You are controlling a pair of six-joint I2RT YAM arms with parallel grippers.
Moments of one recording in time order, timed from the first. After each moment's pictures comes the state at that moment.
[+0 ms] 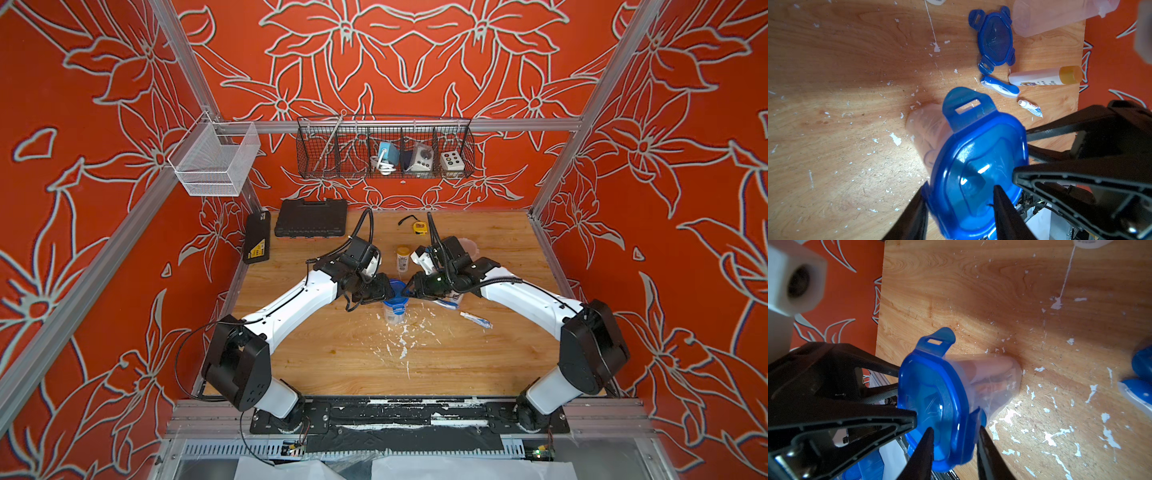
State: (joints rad) left arm -0.51 1.50 1.18 -0.72 0.38 -0.61; right arm 0.64 1.60 1.17 -0.49 -0.58 0.54
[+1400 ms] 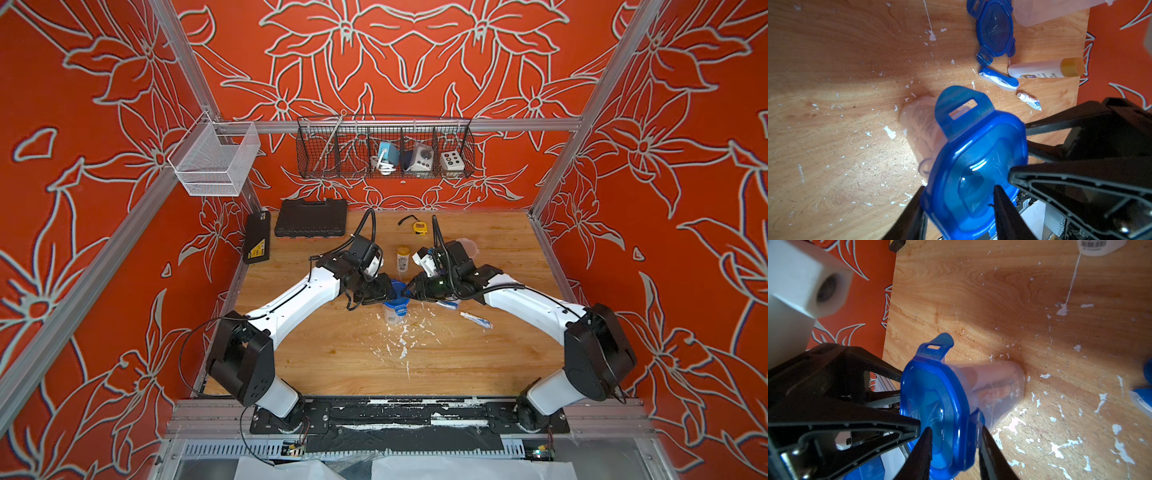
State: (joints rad) left arm -0.51 1.54 1.22 -0.77 0.40 -0.60; right arm 0.64 1.56 1.08 -0.36 -0.60 0.57
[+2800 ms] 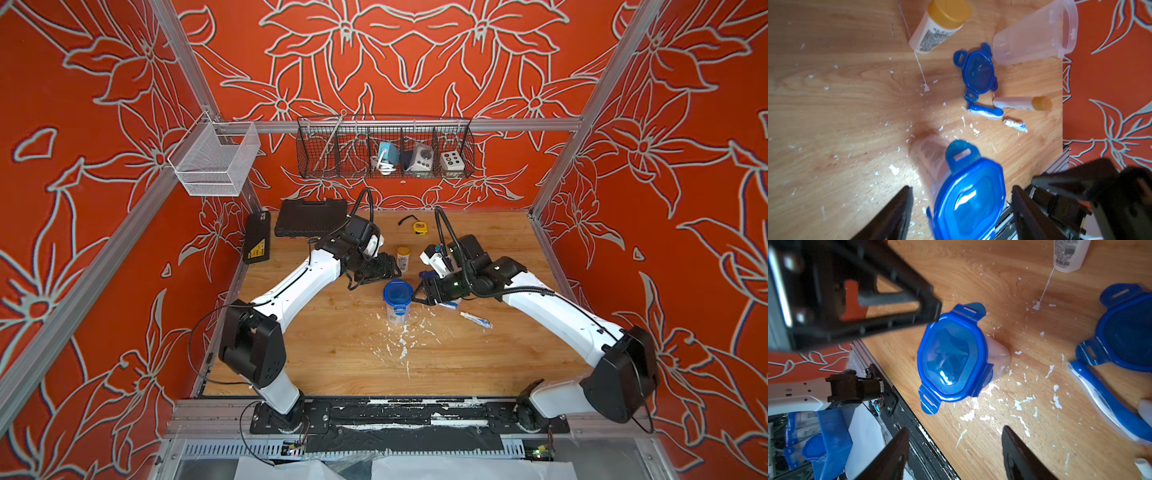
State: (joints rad) left arm -0.43 1.68 1.46 -0.78 0.42 -0.51; right arm 0.63 1.42 1.19 -0.76 -0.49 0.28
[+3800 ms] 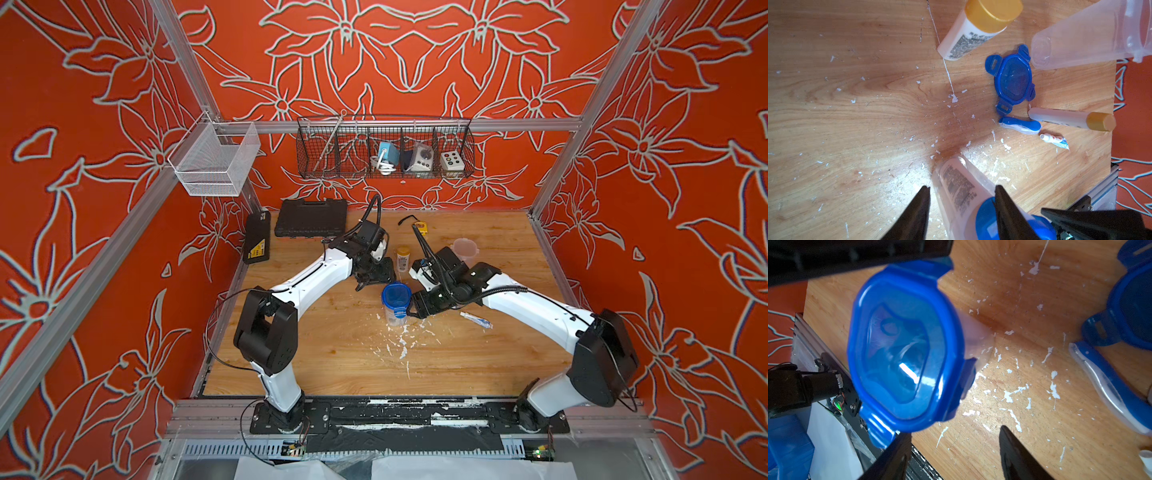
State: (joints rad) left arm -0.46 1.73 1.42 -0.77 0.26 -0.49; right arm 0.71 1.54 1.18 -0.74 -0.35 0.30
